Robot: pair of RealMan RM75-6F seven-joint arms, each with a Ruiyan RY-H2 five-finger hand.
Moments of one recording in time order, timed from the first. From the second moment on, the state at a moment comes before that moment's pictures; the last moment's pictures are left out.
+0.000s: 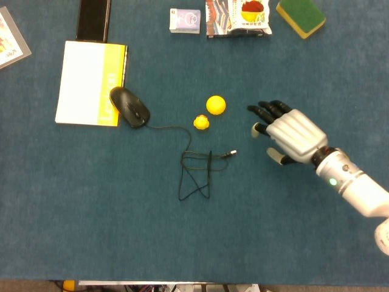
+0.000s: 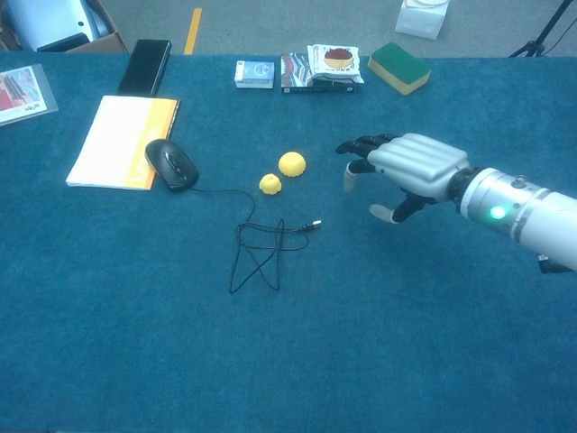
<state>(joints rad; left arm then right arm) -0.09 -1.10 -0.03 -1.38 1.47 1.45 -0.23 0.65 -1.44 0.09 -1.64 -1.27 0.78 -0.41</state>
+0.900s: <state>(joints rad) -0.05 -1.08 -0.04 -1.39 1.46 1.50 -0.24 0.76 -1.60 0.07 -1.47 -1.27 0.70 -0.31</state>
